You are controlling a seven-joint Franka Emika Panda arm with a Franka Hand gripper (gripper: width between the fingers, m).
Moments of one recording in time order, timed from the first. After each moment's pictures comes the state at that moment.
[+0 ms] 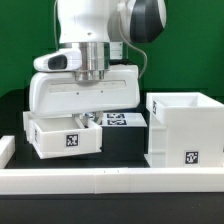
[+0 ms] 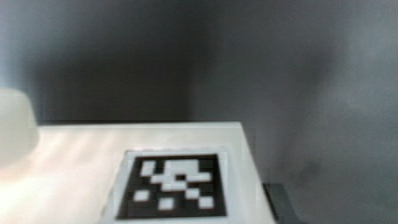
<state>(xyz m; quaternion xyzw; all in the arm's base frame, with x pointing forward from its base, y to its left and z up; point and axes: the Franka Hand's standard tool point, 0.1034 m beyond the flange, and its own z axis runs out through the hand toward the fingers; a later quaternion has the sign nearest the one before) 0.520 -0.066 0.036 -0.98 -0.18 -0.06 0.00</state>
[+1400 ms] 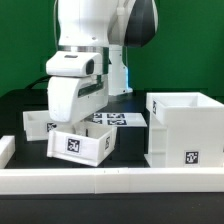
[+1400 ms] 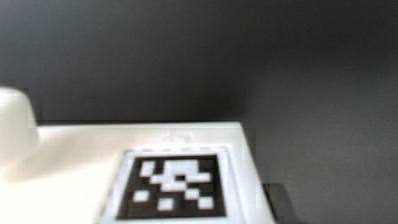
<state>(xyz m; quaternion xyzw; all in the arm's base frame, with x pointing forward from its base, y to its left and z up) 0.517 -0.073 0.028 -0.81 -0.58 -0.02 -0.03</state>
